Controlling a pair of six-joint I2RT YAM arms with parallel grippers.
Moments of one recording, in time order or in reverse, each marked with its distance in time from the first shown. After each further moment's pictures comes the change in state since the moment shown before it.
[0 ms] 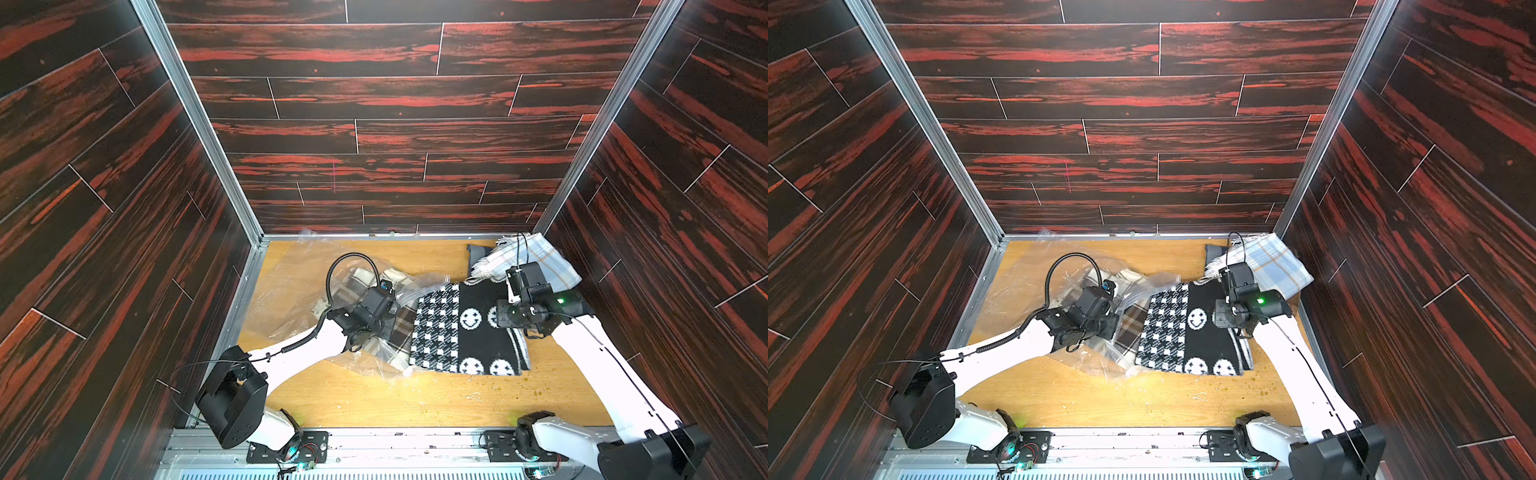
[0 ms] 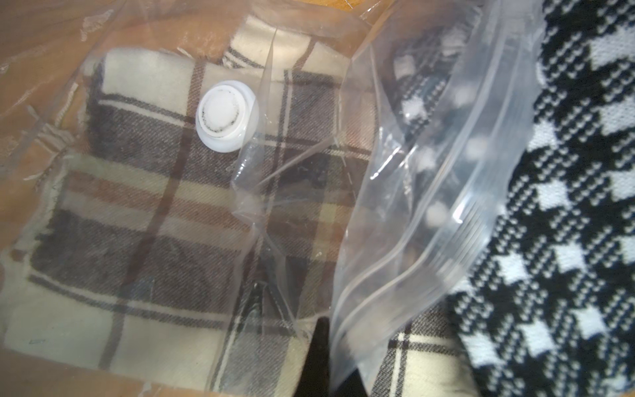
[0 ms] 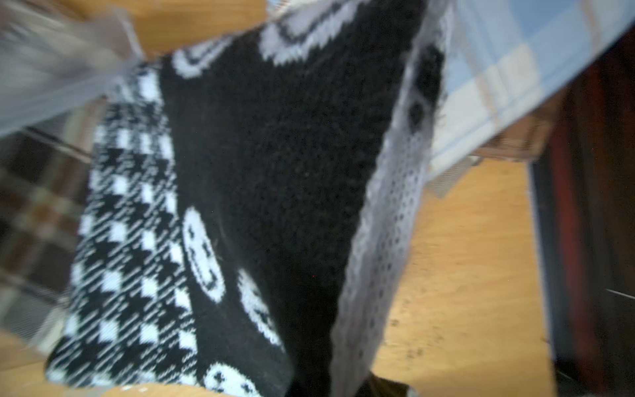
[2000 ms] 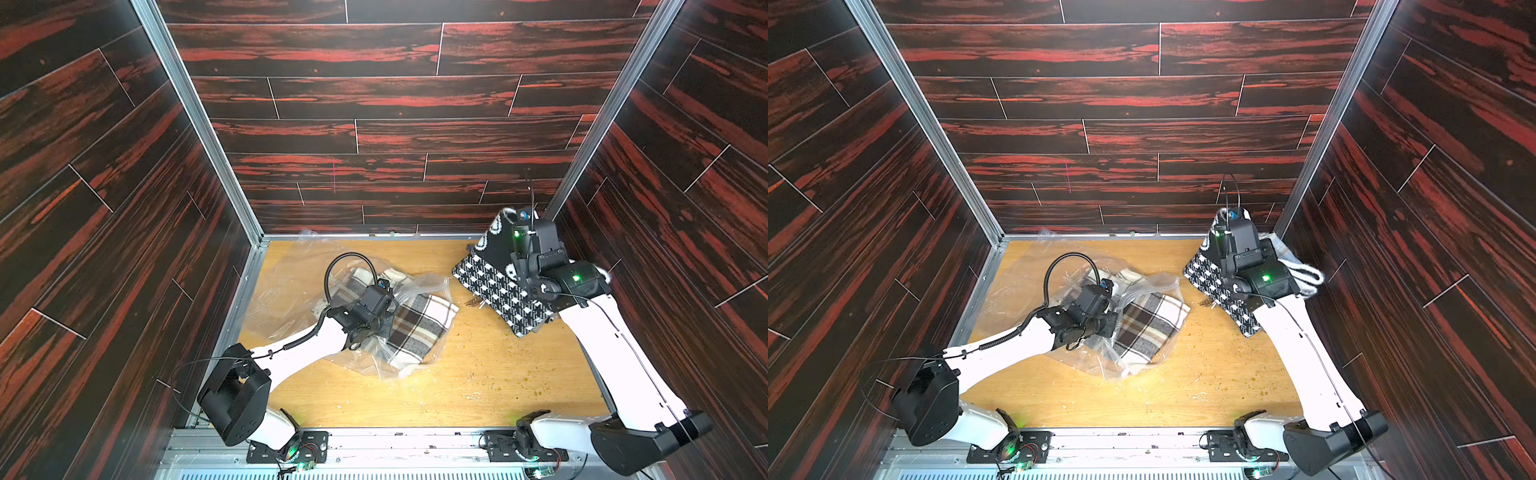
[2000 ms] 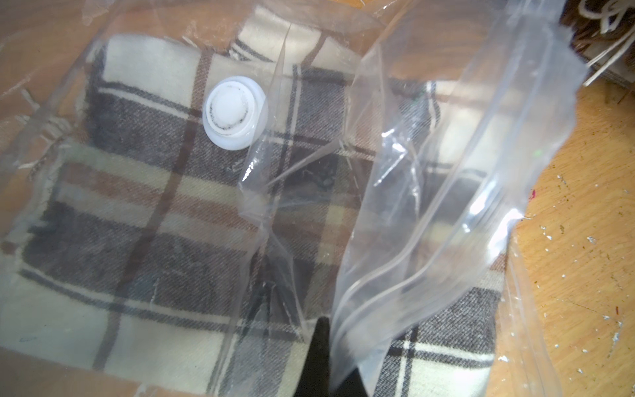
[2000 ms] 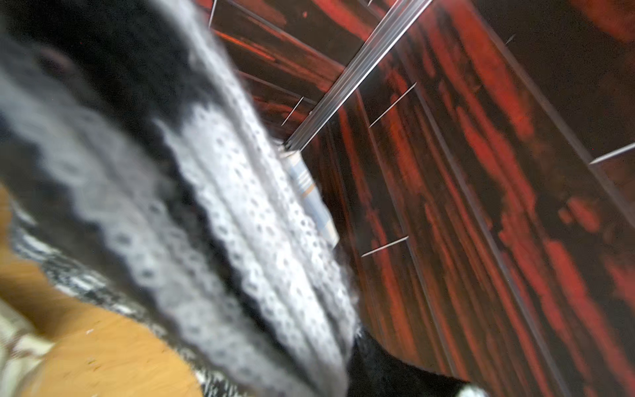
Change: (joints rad) left arm 0.022 0.020 0.002 0.007 0.013 -0.023; right arm 0.100 0.120 0.412 0.197 0.617 -0.479
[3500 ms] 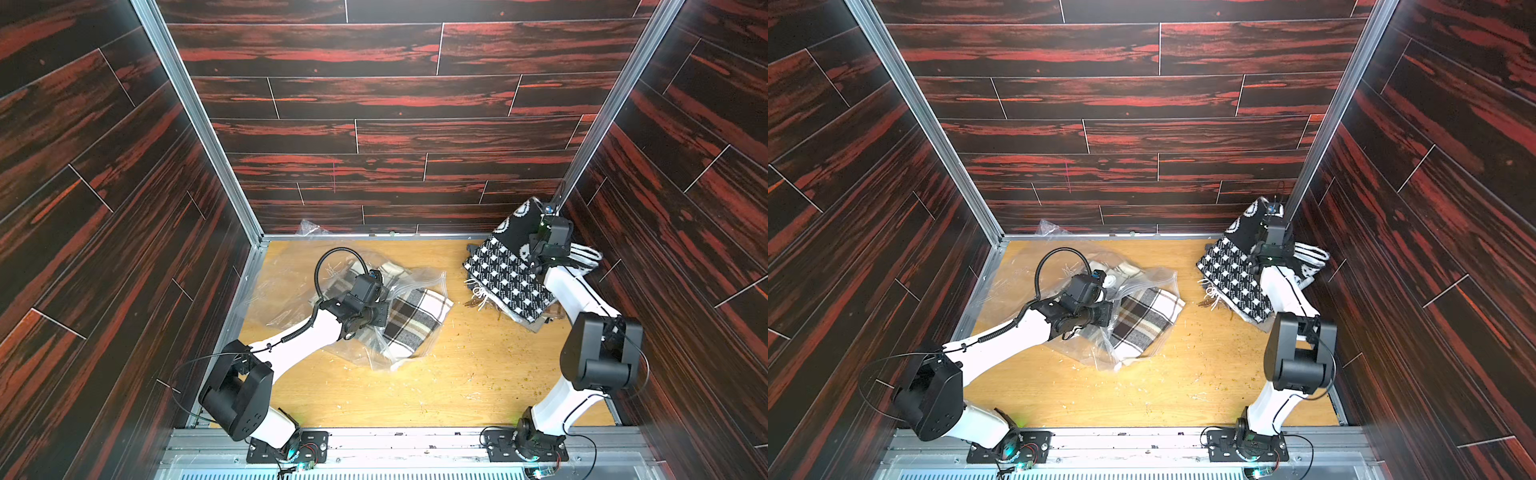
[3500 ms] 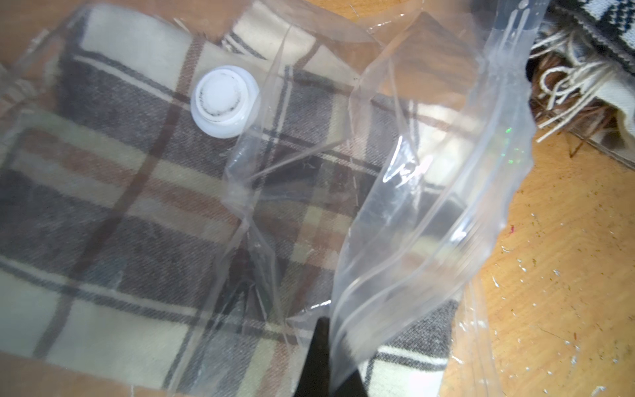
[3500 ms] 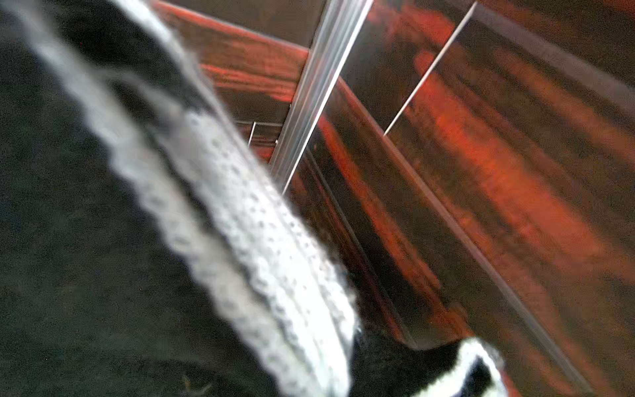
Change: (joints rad) left arm 0.105 0.019 0.024 0.046 0.133 -0.014; right arm -0.512 0.450 -0.234 0.971 -0.383 -0.063
